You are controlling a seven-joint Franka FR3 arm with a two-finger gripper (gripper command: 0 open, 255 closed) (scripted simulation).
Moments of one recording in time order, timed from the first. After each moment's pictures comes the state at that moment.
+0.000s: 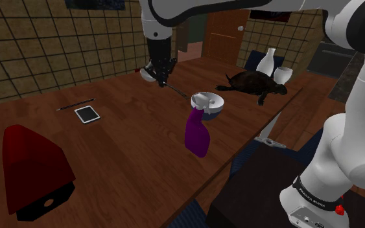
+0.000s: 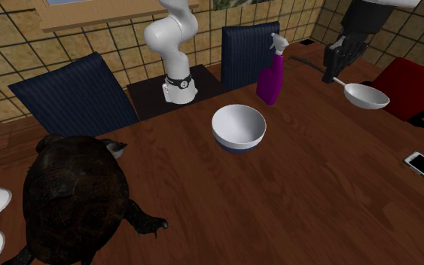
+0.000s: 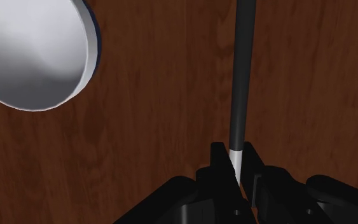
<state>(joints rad) 0.37 0.20 0.04 -1.53 -0.12 1.71 0.44</state>
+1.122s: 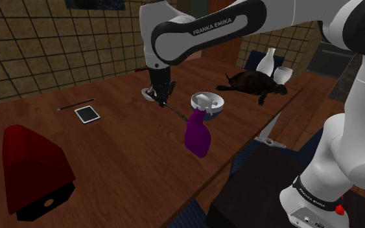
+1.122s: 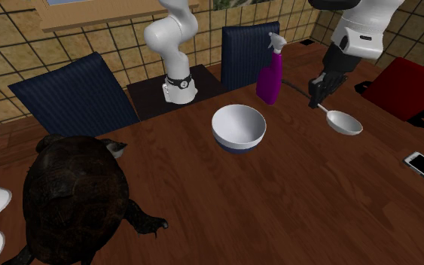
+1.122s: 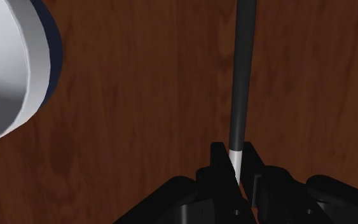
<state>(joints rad) 0.37 0.21 0.04 -1.74 -0.13 1.93 0.47</state>
